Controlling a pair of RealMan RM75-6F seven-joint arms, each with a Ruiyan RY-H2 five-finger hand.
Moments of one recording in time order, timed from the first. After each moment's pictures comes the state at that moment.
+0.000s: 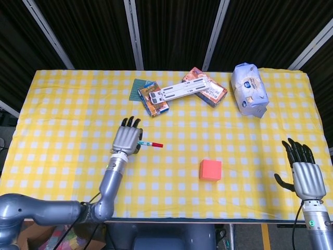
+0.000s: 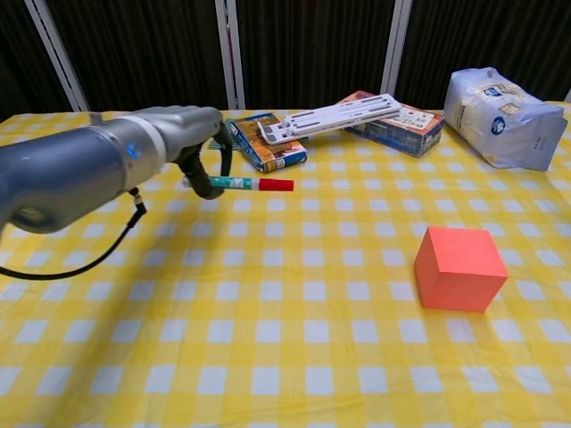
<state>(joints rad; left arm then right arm) -0.94 -1.72 -0.33 -1.60 0.53 1.22 0.93 0.15 -1.11 0.11 -1.69 -1.38 1.39 -0.08</state>
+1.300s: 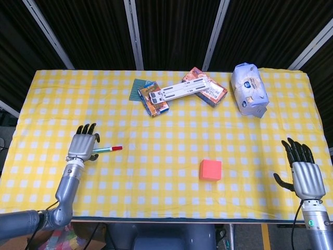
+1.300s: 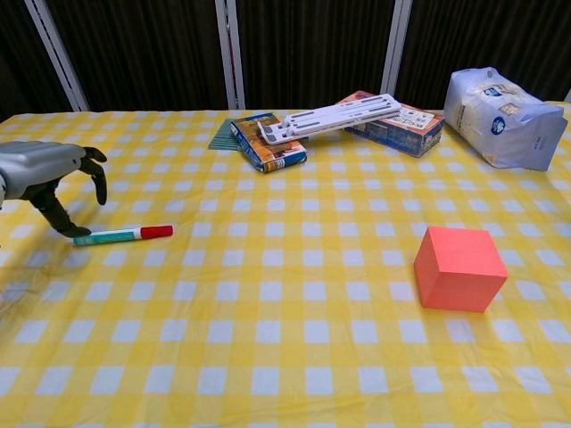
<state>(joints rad) -0.73 -1.51 -0.13 -1.58 0.67 1.15 0.71 0.15 -1.11 0.11 -1.69 -1.38 1.39 -0.08</state>
